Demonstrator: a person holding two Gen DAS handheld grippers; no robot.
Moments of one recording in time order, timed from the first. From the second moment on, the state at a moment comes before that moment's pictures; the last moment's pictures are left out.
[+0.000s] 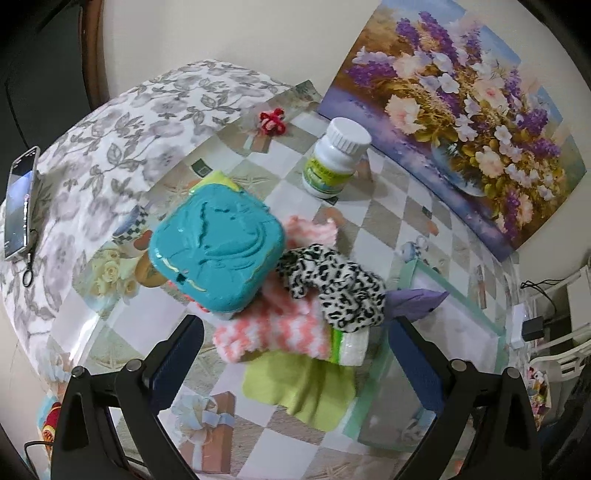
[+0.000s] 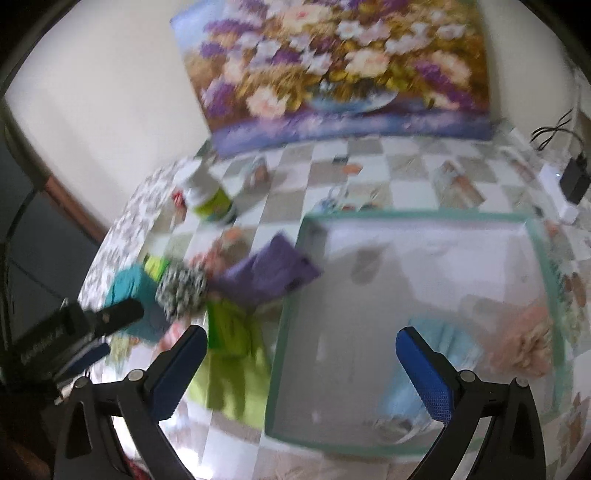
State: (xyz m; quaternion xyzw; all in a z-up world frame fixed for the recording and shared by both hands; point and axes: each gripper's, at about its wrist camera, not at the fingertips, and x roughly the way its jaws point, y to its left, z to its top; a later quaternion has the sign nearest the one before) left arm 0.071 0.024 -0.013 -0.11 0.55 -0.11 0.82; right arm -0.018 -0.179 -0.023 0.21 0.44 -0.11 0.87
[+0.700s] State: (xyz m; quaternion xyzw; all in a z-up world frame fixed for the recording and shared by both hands) left arm 0.105 -0.016 -0.042 -0.13 0.59 -0.10 0.79; right arm 0.030 -0.235 -0.053 0.39 0.42 -0.13 0.81
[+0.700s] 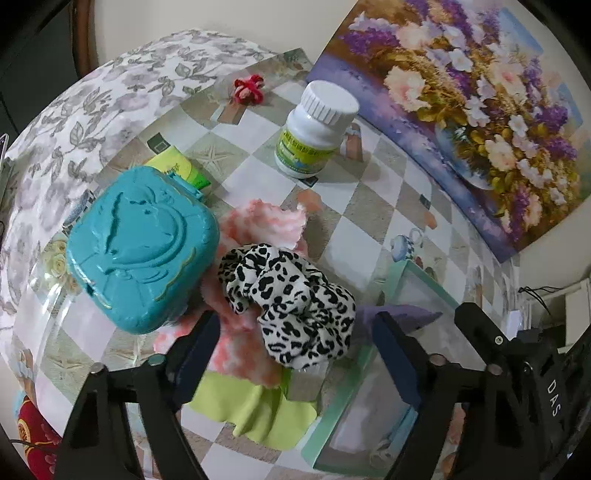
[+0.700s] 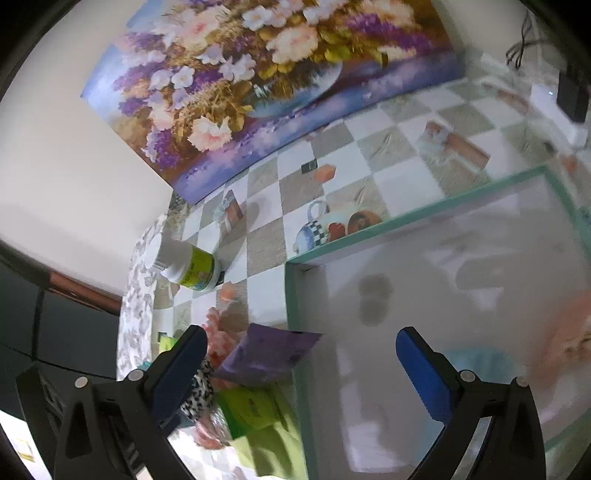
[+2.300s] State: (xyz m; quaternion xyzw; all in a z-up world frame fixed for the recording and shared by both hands) left arm 0.108 -0.021 -0.063 -0.11 0.61 -0.09 0.78; right arm 0.073 -0.229 -0.096 0.47 0.40 -0.05 0.78
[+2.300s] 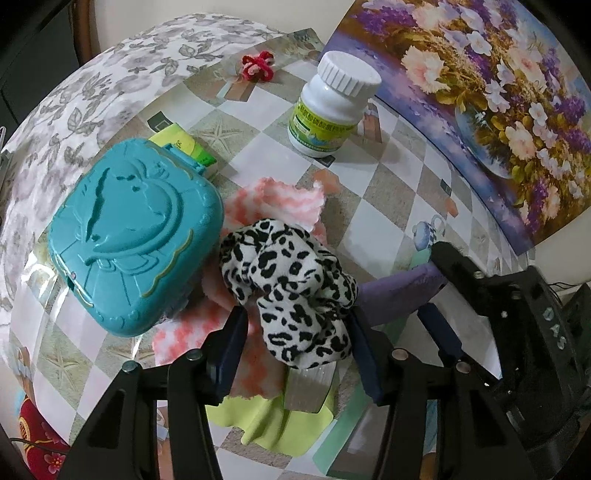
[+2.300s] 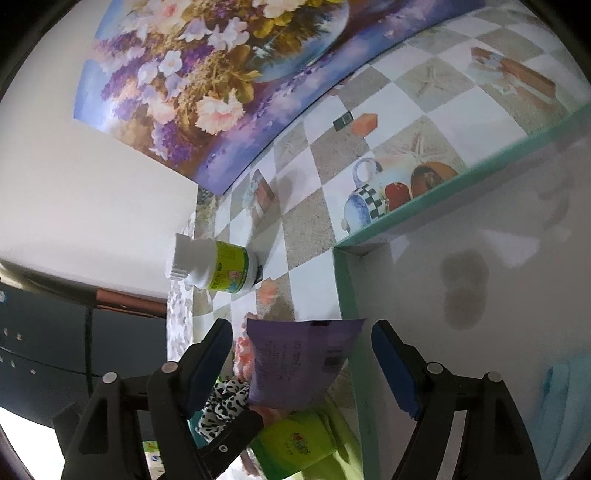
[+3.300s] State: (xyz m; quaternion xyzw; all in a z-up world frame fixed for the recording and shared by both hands) left arm 0.111 0.000 -0.032 -0.17 0.57 -0.12 0.79; right arm 0.045 -0.275 -0.057 0.48 0.38 -0.10 0.79
